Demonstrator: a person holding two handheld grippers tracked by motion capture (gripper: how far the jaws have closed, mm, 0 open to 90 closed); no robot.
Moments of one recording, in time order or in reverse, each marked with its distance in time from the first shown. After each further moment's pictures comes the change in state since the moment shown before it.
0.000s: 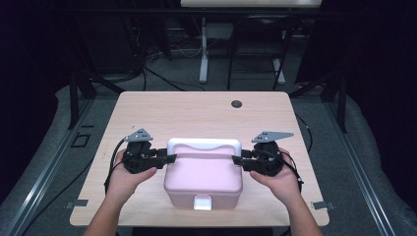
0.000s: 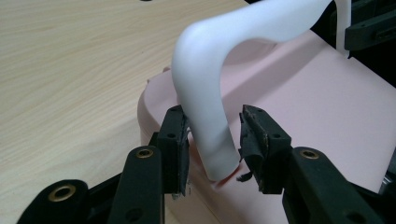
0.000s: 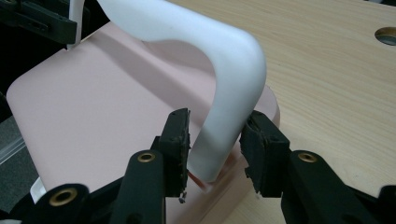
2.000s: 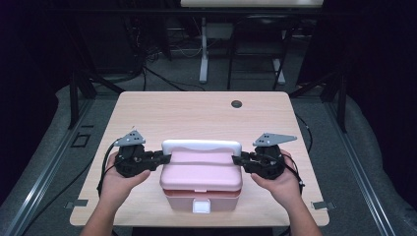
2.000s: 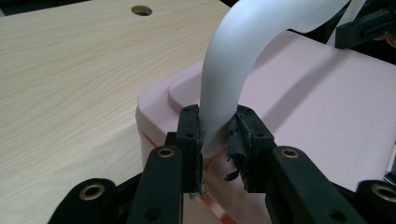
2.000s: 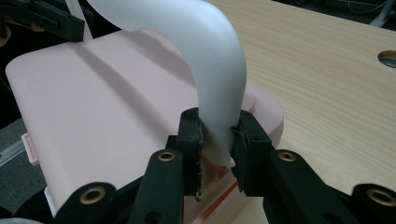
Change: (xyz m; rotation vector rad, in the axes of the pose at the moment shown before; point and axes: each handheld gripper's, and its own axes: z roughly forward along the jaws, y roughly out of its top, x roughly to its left) left arm -0.008 -0.002 -0.023 -0.054 0.009 0.032; right arm 0.012 0.001 -0.012 -0.054 0.020 -0.046
